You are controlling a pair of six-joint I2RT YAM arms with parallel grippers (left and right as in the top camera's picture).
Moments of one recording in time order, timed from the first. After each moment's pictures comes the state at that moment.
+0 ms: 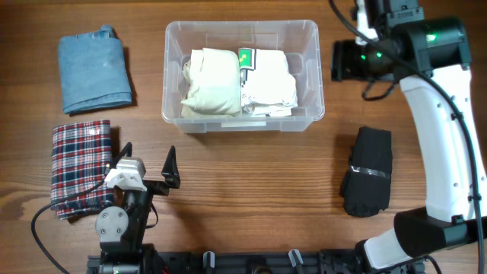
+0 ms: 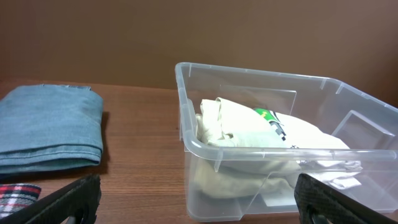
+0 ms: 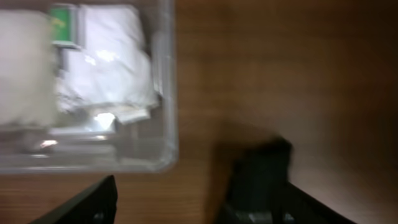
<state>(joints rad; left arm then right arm) 0.02 0.01 0.01 -0.06 0.16 -0.14 0.19 1.71 2.02 -1.50 0.10 0.19</state>
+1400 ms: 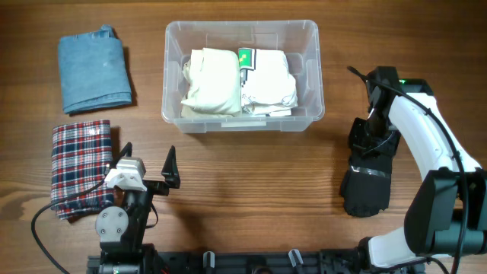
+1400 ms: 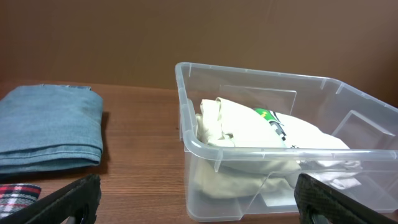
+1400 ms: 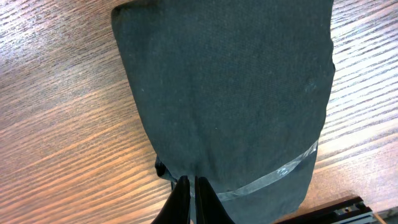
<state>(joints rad) 0.02 0.01 0.01 -0.06 0.16 -0.14 -0.02 1.69 1.17 -1.21 0.05 0.40</state>
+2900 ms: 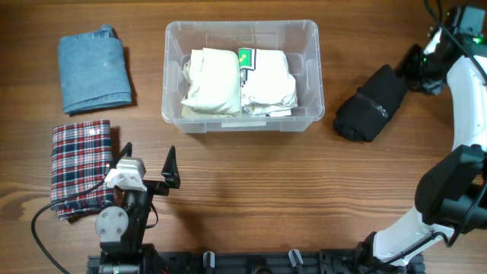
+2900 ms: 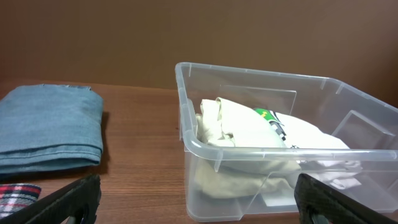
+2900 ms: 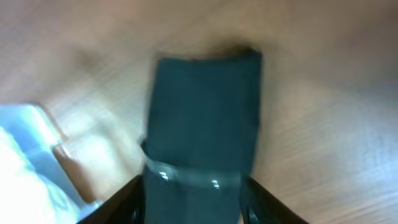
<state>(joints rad) 0.02 0.01 0.01 -0.06 0.16 -0.14 -0.30 1.87 1.66 -1.04 -0.10 0.31</state>
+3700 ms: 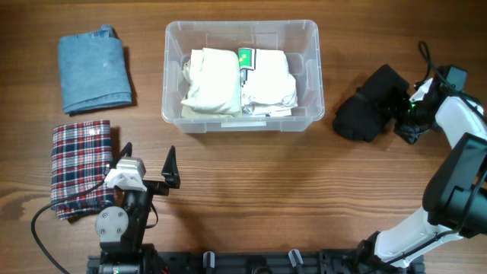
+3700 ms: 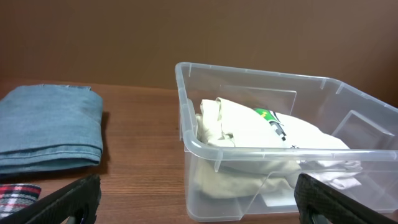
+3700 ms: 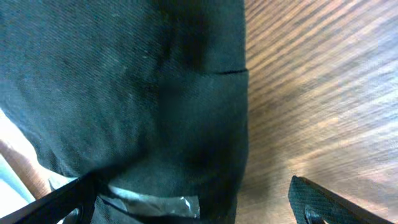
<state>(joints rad) 0.02 0.01 0.01 -0.06 0.16 -0.14 -0.41 1.87 1.16 -0.61 -0.34 0.34</state>
